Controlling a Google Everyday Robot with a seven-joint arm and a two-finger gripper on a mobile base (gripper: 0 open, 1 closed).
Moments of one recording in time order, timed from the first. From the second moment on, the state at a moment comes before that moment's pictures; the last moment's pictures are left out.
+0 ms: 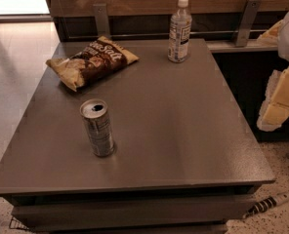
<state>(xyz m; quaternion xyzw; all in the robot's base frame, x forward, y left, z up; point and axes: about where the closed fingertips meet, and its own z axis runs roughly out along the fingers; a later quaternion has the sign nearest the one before) 0.438 -0.215 0.982 -0.60 0.78 -0.04 0.17</state>
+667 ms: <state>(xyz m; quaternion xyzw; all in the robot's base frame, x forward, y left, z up) 0.446 -0.219 0.984 -0.59 0.78 -0.04 0.18</state>
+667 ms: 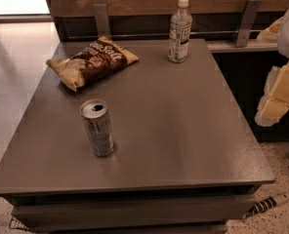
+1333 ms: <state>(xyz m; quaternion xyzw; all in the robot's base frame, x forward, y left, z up) 0.518 -0.249 0.966 -0.47 0.82 0.04 0.33</state>
